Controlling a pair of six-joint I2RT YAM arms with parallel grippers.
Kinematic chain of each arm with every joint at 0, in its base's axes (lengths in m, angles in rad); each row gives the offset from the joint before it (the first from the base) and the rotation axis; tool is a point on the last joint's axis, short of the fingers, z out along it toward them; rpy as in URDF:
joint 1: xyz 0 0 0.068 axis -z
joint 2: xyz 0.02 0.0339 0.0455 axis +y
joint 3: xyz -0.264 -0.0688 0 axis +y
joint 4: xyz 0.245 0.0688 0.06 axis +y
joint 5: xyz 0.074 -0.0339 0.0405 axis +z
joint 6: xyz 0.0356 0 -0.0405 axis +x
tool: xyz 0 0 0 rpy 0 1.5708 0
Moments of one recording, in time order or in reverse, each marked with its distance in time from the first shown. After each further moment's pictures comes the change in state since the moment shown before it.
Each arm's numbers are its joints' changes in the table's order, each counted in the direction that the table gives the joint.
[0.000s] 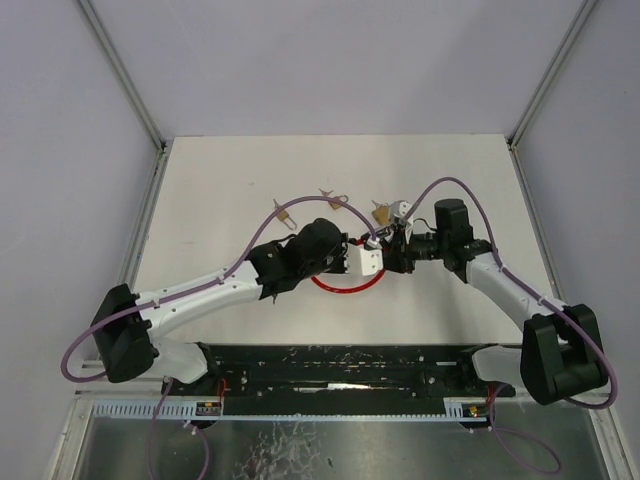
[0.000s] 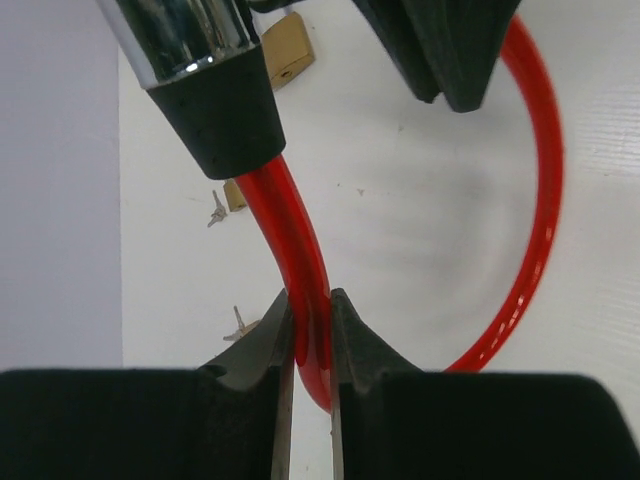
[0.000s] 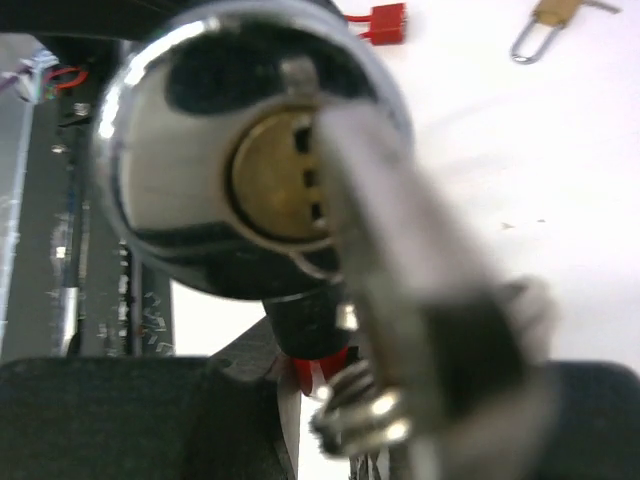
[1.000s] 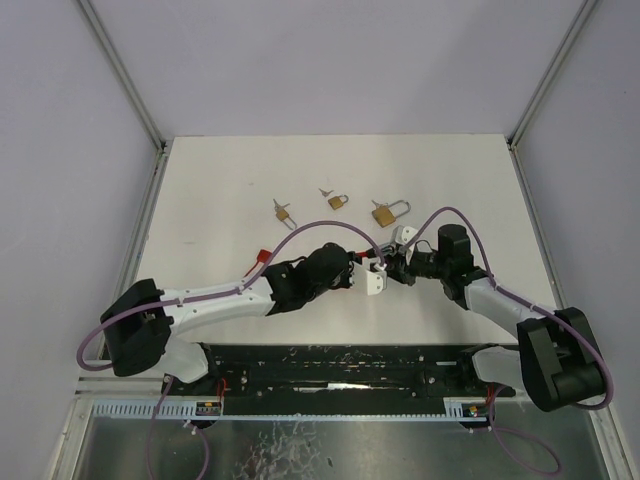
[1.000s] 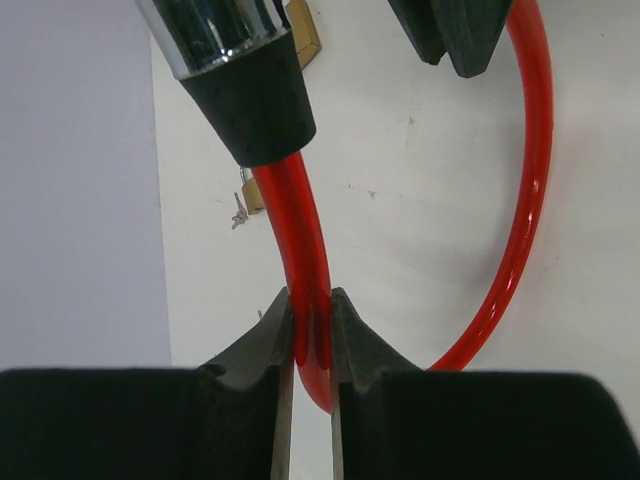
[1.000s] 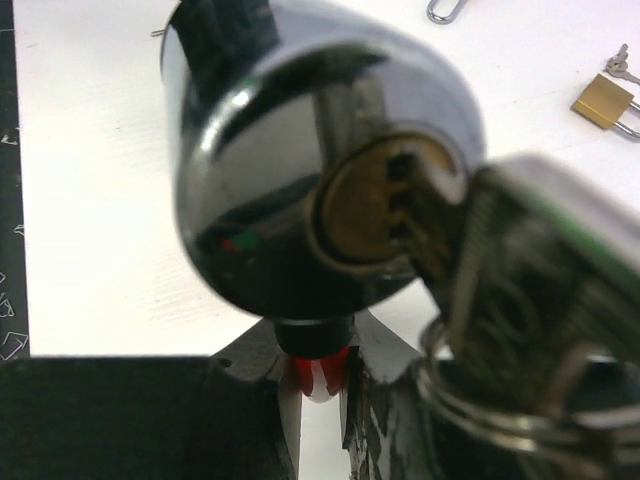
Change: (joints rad) left arm 0.075 0.054 0.167 -0.256 0.172 0.102; right arm 0.003 -0.018 0.251 -0.346 -0.141 -0.084
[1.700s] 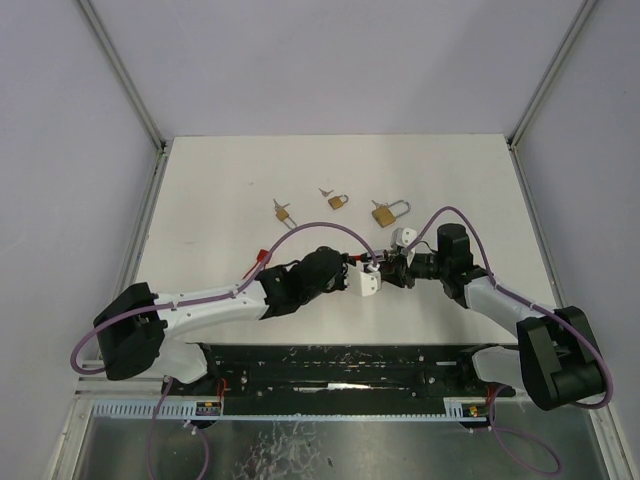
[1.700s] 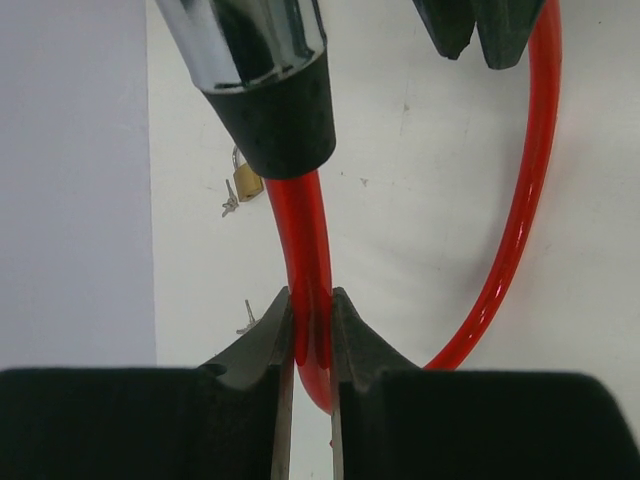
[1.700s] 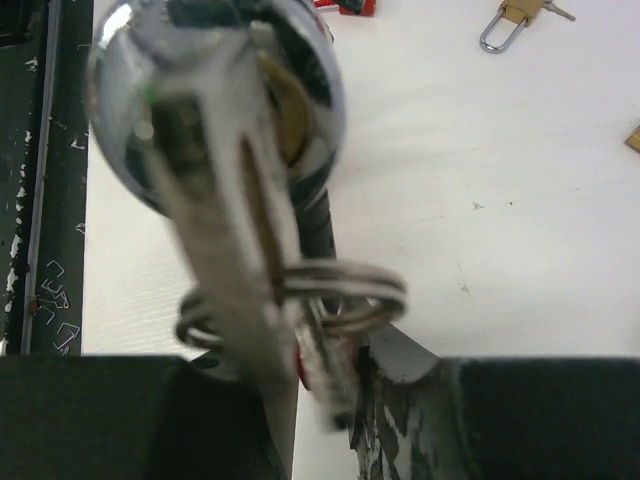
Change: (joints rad) left arm -0.003 -0.042 0.068 -0.042 0.023 -0.035; right arm 0.000 0.013 -0.007 0.026 0.123 -0.011
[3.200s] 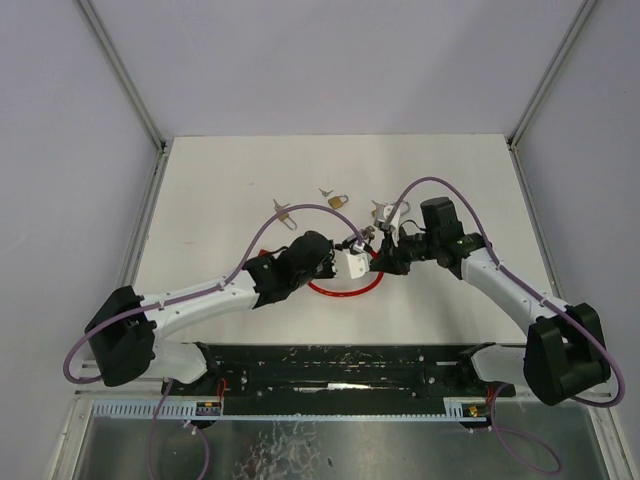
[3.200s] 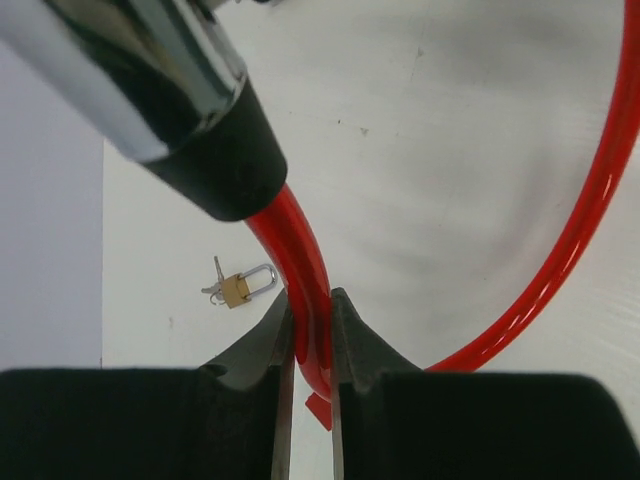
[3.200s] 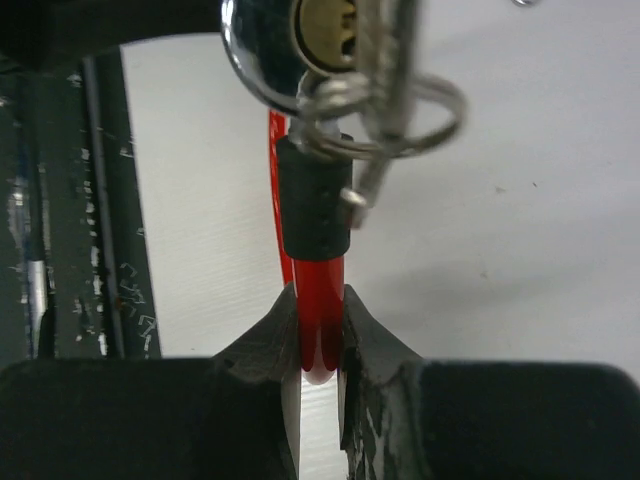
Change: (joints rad) left arm -0.100 -0.035 -0.040 0.138 -0.091 -0.097; right arm -0.085 0.026 -0.352 0.572 -0.092 -0.022
